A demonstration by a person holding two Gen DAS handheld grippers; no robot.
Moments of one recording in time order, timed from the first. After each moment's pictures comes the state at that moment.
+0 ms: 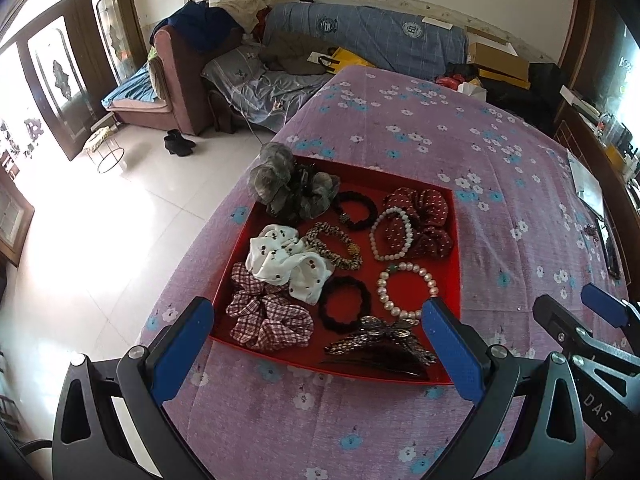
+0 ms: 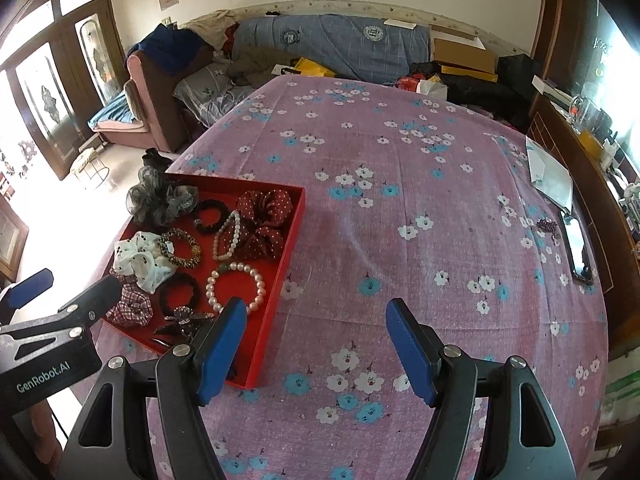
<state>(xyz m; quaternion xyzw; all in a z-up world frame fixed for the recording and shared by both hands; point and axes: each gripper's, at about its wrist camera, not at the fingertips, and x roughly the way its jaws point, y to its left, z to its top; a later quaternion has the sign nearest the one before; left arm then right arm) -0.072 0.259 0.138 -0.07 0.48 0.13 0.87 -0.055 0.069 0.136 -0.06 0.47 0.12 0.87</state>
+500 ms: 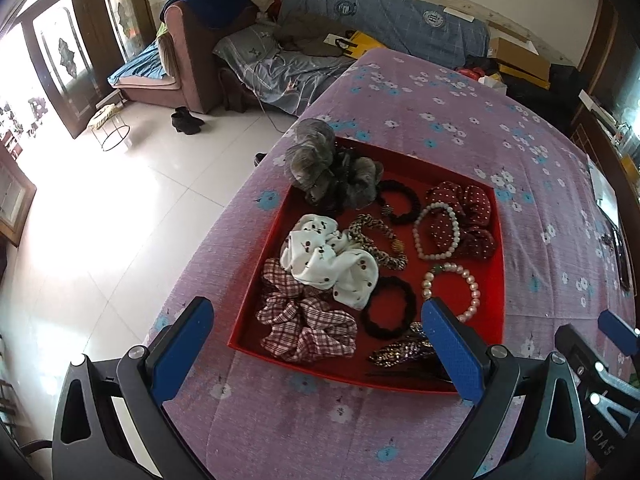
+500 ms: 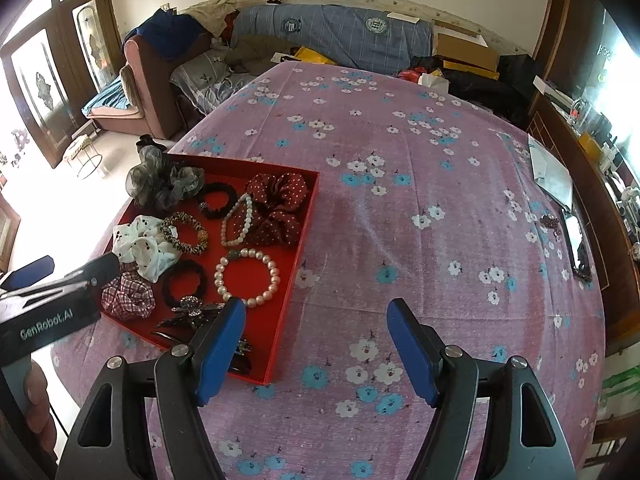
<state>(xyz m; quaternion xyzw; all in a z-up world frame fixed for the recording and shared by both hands) -0.063 0.302 0.115 -0.09 0.50 0.15 0.85 -0.059 0.095 0.124 -0.07 0.48 0.11 0.87</state>
